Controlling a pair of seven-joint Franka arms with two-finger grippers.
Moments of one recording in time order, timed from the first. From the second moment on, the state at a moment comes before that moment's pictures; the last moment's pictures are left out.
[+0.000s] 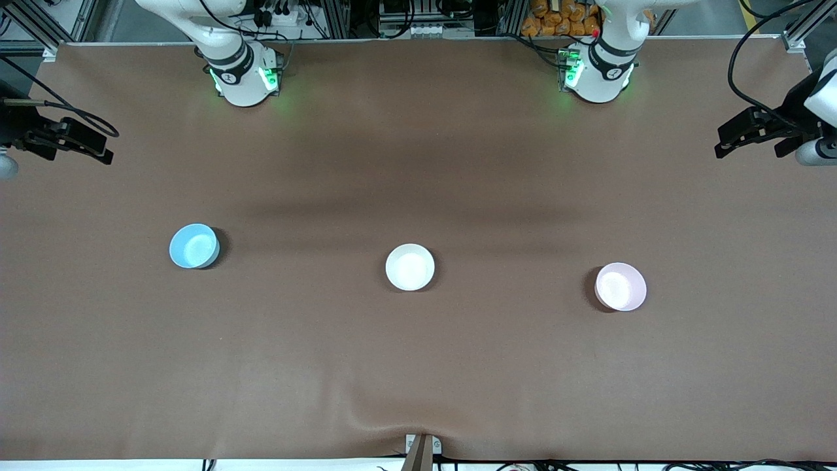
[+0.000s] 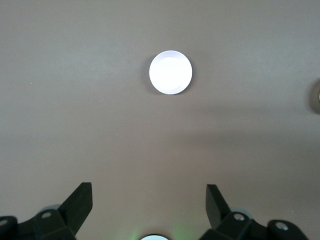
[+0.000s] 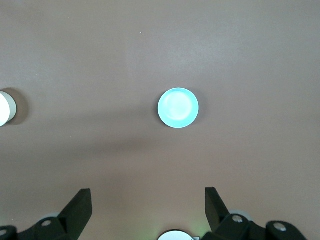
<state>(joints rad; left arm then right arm) 0.01 -0.08 -0.04 -1.62 -0.01 1.52 -0.05 -0.08 -0.02 0.07 -1.54 0.02 1.43 0.09</state>
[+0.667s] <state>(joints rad) 0.03 -0.07 -0.04 -1.62 -0.01 1.52 -0.05 -0.08 -0.02 0.07 -1.54 0.02 1.43 0.09</state>
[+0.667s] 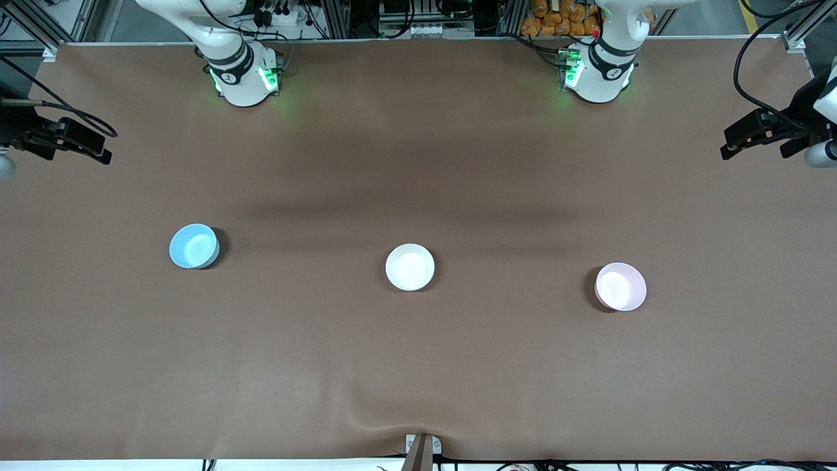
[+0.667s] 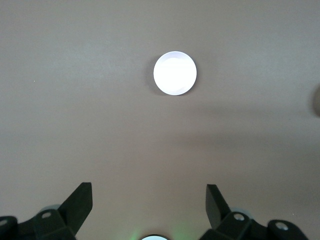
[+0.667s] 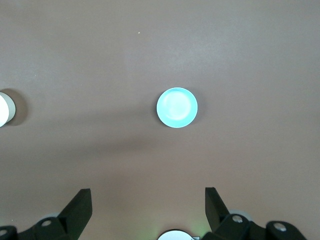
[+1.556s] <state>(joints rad) 0.06 0.08 -0.04 -1.70 -0.01 1.76 -0.05 -0.09 -0.02 0.07 -1.54 0.02 1.43 0.09</state>
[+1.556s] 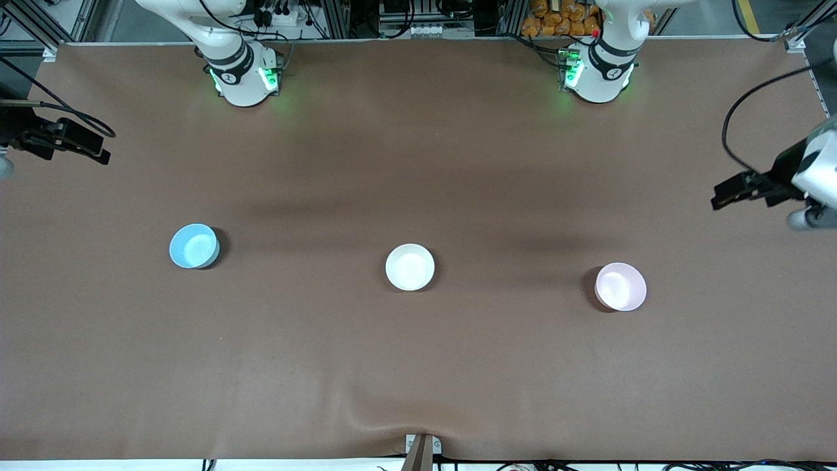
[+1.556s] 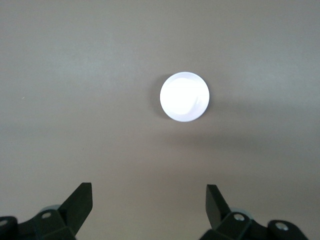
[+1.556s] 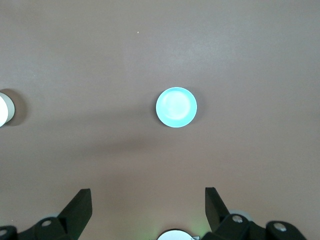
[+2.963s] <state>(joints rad) 0.08 0.53 -0.05 -1.79 -0.10 2.20 -0.04 -0.09 -0.02 0.07 -1.54 0.02 1.42 0.09</state>
